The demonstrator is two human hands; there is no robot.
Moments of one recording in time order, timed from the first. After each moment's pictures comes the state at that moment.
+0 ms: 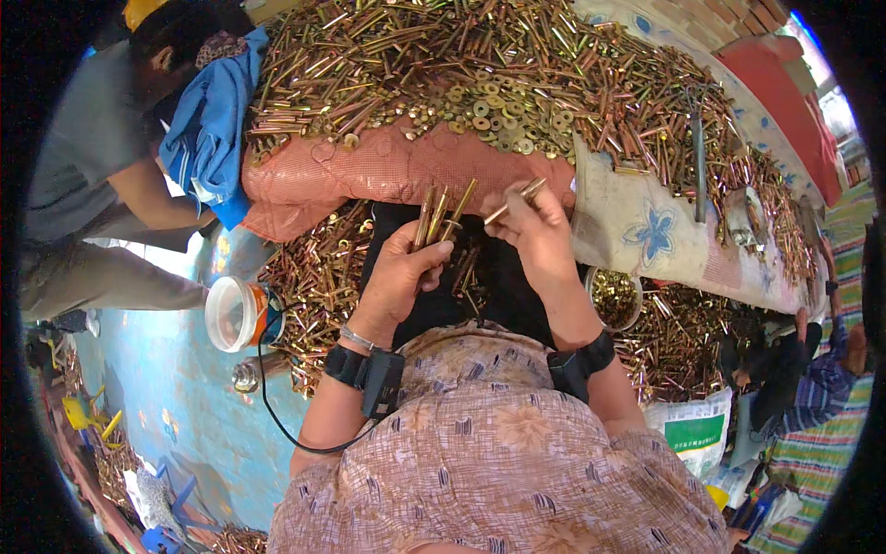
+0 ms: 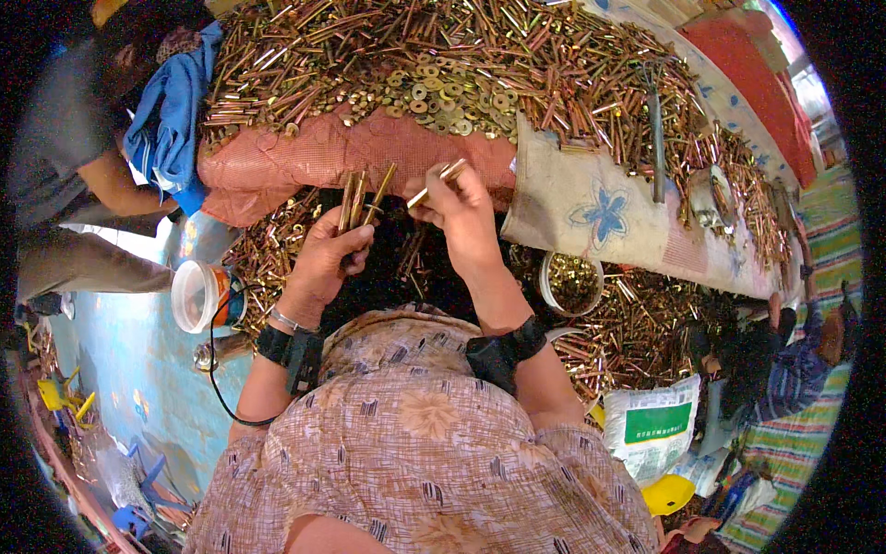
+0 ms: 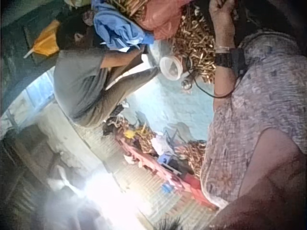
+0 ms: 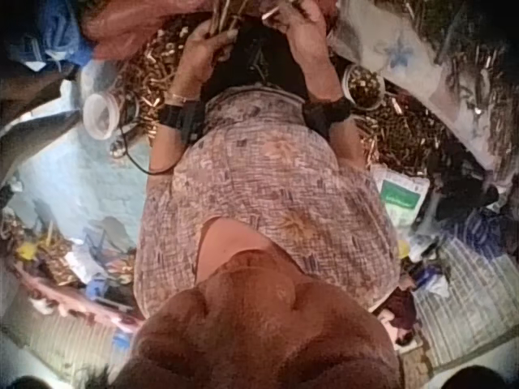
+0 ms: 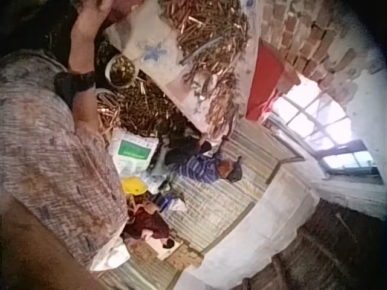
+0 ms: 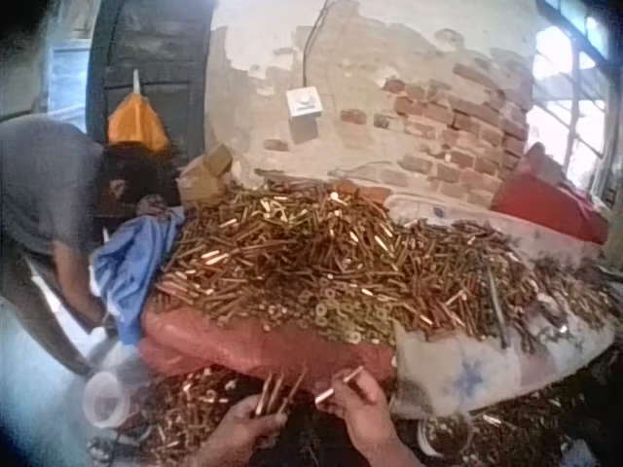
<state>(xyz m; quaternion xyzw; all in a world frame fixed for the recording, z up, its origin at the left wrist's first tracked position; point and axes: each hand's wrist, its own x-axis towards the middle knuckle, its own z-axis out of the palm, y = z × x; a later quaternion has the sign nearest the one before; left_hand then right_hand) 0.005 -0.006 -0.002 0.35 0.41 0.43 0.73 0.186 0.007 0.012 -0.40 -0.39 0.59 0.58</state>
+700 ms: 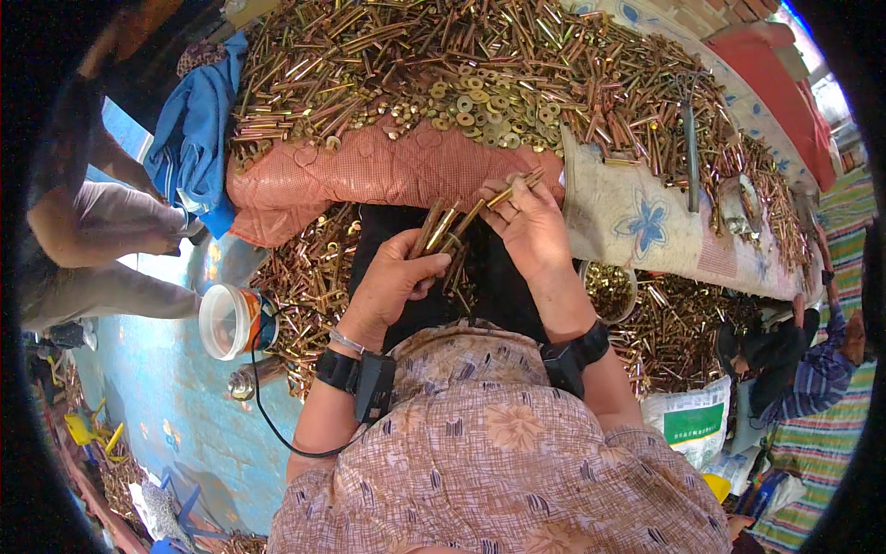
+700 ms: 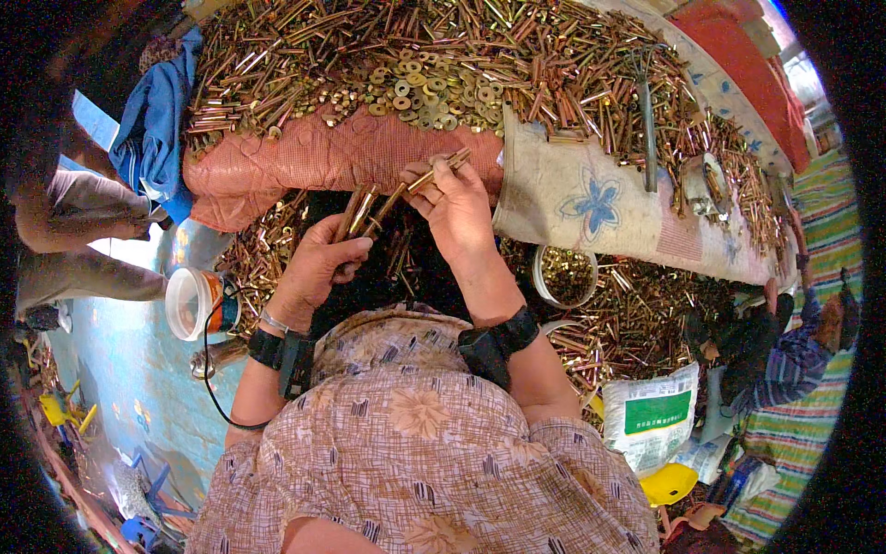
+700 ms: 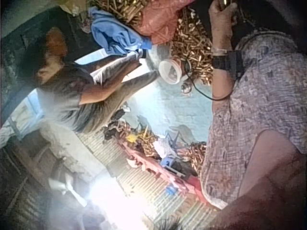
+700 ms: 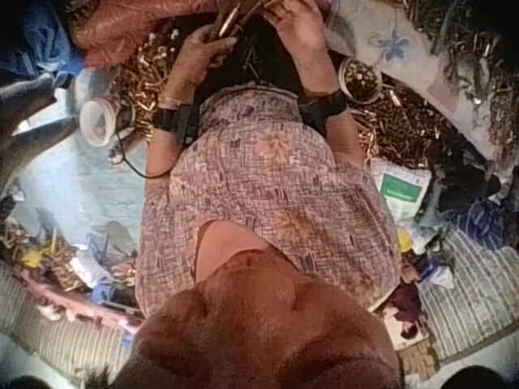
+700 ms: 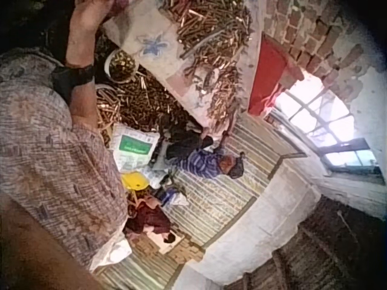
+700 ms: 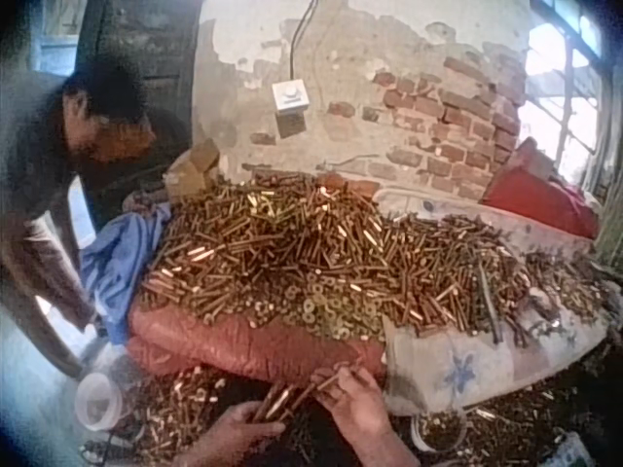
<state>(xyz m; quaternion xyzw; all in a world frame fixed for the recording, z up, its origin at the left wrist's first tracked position) 0.006 -0.002 0.001 0.39 0.43 0.33 0.74 0.200 0.021 -0.007 -0.30 -0.20 0.67 0.65</state>
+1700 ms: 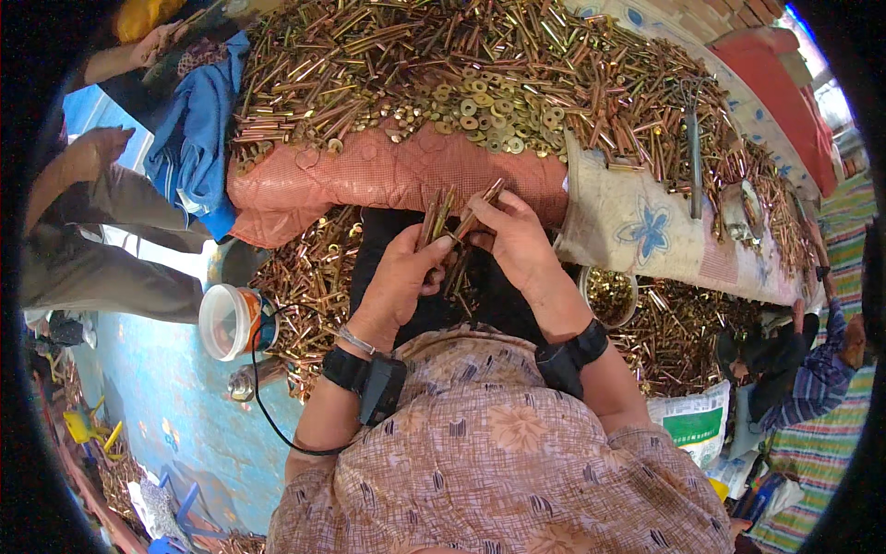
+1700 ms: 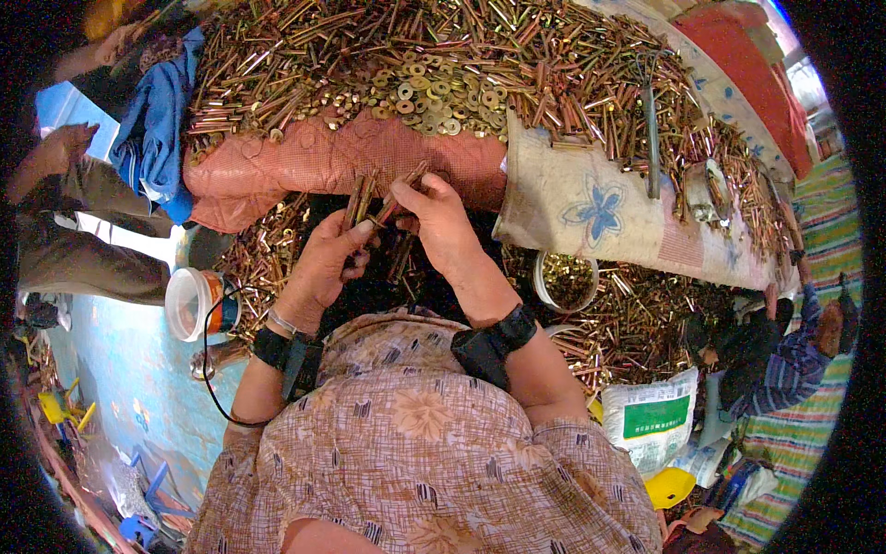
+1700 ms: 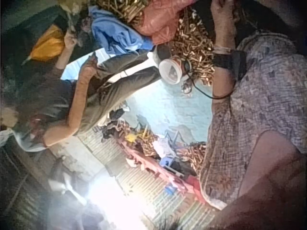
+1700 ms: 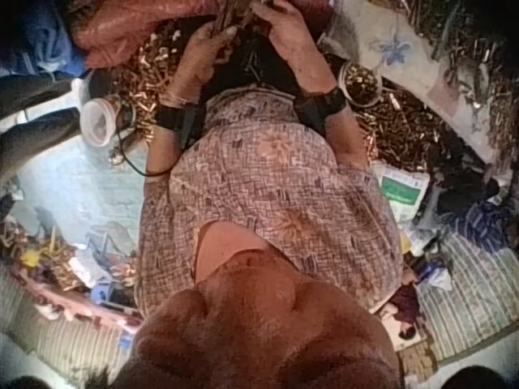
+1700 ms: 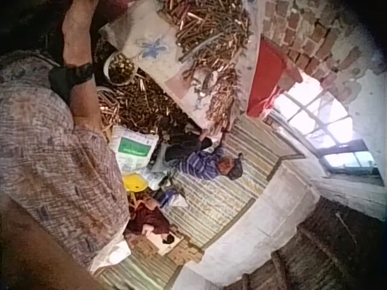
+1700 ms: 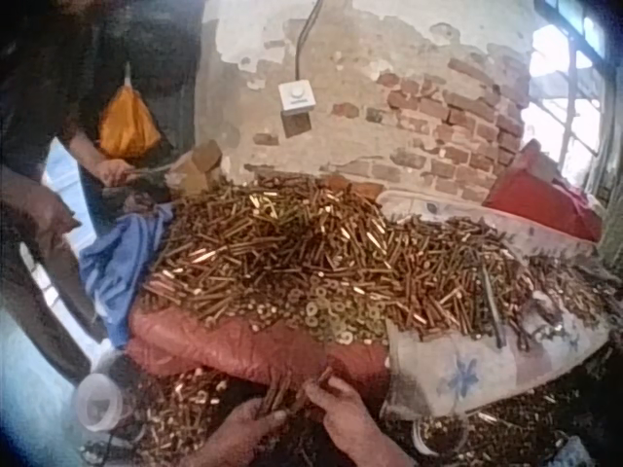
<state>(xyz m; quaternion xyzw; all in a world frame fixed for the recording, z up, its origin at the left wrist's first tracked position) 0.017 0.005 -0.004 0.35 0.44 0.36 0.74 0.182 0.022 -0.005 -0.43 -0.30 0.67 0.53</state>
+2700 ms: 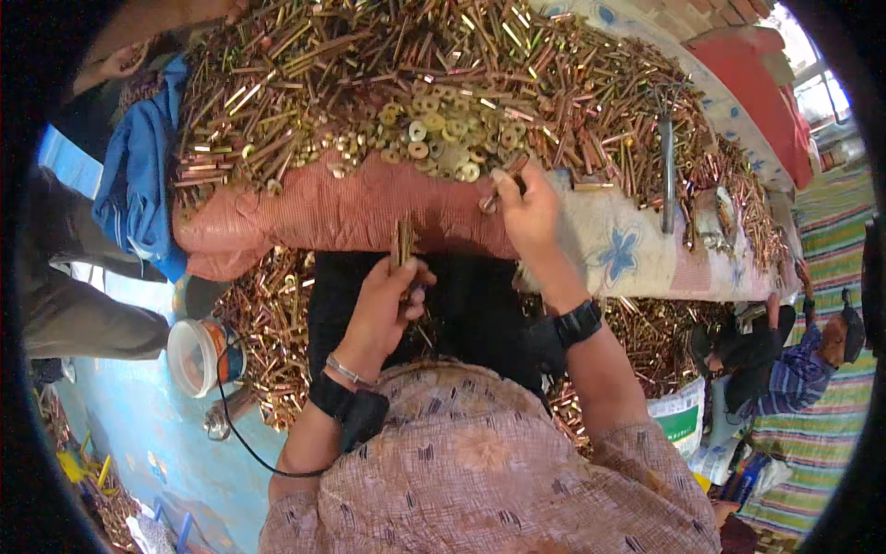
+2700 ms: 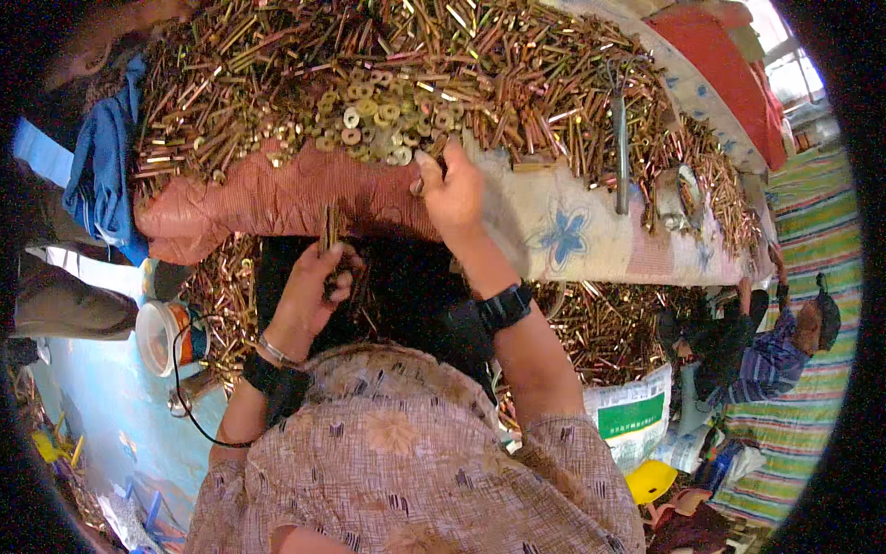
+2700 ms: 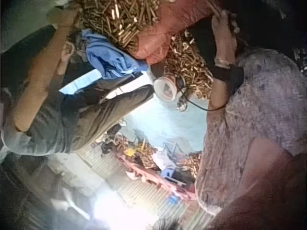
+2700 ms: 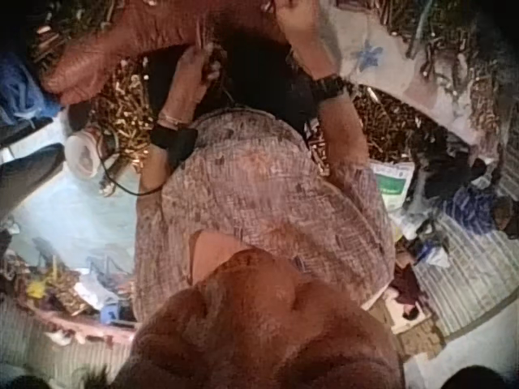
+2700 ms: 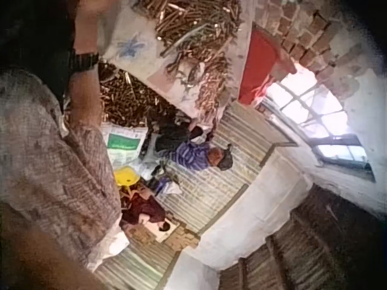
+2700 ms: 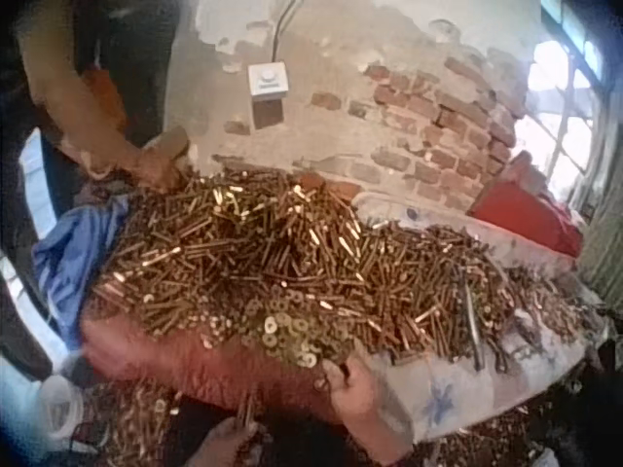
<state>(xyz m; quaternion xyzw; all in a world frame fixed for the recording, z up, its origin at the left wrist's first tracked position) 0.052 0.034 -0.029 0.23 0.38 0.40 0.80 0.251 0.088 0.007 -0.64 -0.60 0.13 0.46</state>
